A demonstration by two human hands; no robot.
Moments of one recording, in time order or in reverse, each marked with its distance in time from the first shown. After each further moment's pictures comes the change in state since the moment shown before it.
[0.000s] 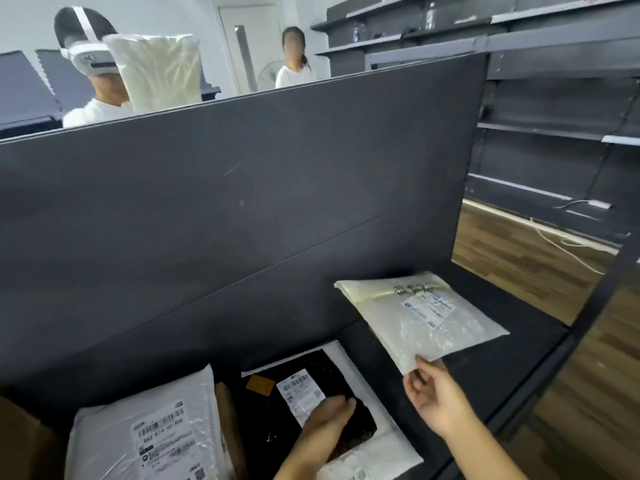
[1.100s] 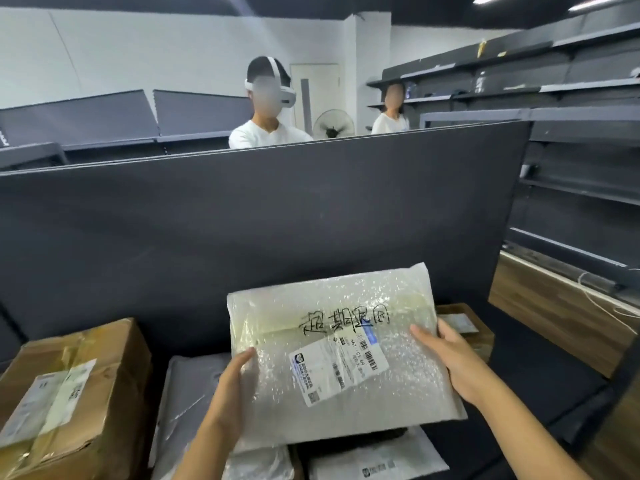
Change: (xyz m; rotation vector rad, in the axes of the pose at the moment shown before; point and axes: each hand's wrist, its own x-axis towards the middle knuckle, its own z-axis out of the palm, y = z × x) left_hand -0.136 -0.010 -0.145 -0.646 0.346 0.354; right_hand -0.126 -0.009 0.082 -0.887 -0.422 -0.320
